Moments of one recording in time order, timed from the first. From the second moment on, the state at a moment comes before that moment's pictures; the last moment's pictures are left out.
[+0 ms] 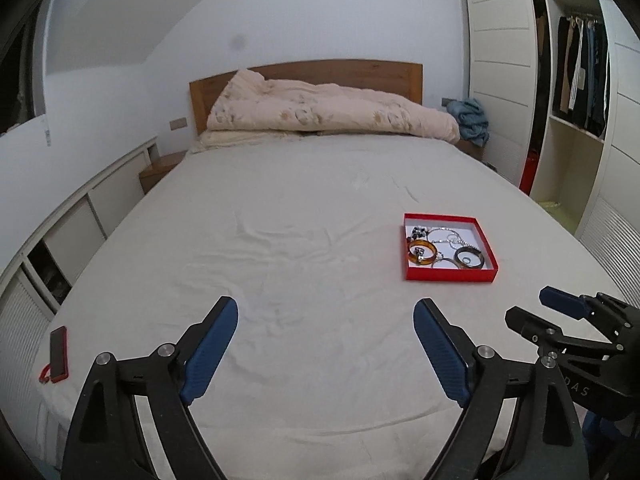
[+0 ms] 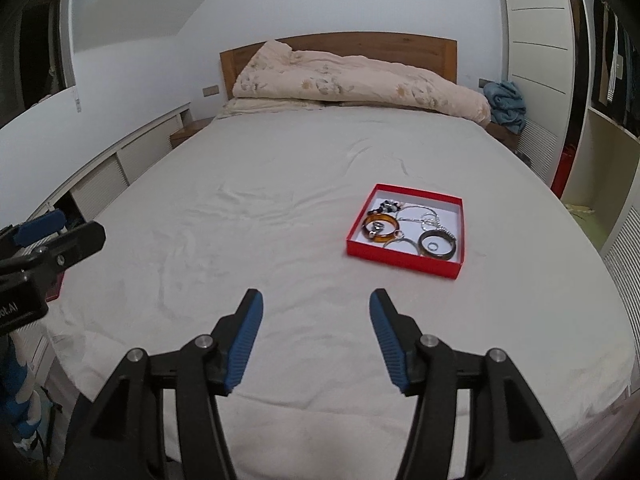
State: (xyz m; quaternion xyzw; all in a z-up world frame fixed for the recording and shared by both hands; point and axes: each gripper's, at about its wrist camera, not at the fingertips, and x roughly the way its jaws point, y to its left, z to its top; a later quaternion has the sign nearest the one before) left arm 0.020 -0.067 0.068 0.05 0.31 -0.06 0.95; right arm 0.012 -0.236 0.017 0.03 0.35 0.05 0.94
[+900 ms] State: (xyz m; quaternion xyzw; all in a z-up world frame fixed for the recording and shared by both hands) left arm -0.049 -0.064 0.095 0.05 0.24 -0.03 0.97; right arm -0.064 -0.226 0.050 0.03 0.28 0.03 0.96
